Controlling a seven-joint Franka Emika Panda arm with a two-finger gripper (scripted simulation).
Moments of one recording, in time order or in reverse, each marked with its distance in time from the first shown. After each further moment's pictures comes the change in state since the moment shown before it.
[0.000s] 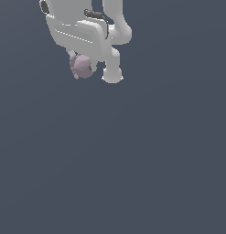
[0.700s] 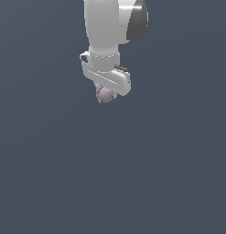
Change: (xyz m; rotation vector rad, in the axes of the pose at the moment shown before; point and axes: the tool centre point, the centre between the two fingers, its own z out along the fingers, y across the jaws) arm -0.056 -0.037 0.128 0.001 -0.001 0.000
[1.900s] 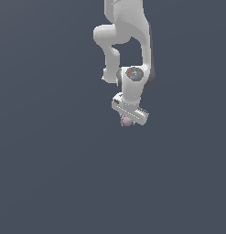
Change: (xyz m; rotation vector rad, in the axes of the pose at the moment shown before) arm -0.090 -0.069 0.218 -0.001 0.001 -0.003
